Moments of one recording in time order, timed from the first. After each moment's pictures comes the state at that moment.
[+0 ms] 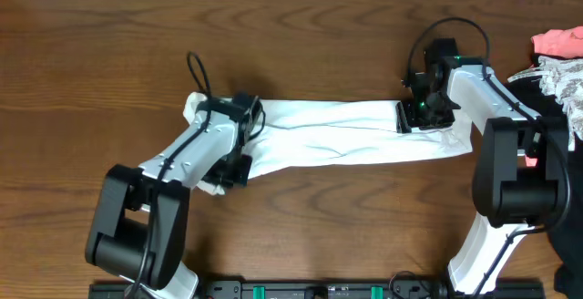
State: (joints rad) left arm -0.36 1.75 1.08 -1.12 -0.17 -0.16; right arm 0.03 2.03 1.37 -0.90 -0.09 -0.11
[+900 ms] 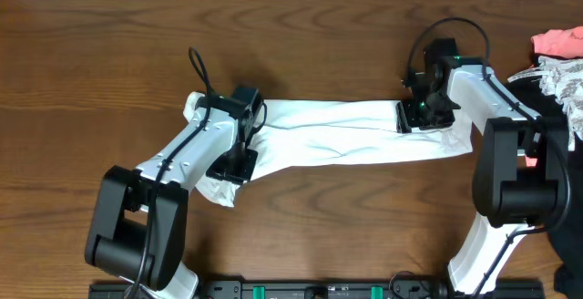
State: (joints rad) left arm -0.36 1.75 1.09 -1.10 -0.07 -0.11; right arm 0.03 2.03 1.37 -0.90 -0.09 -0.11
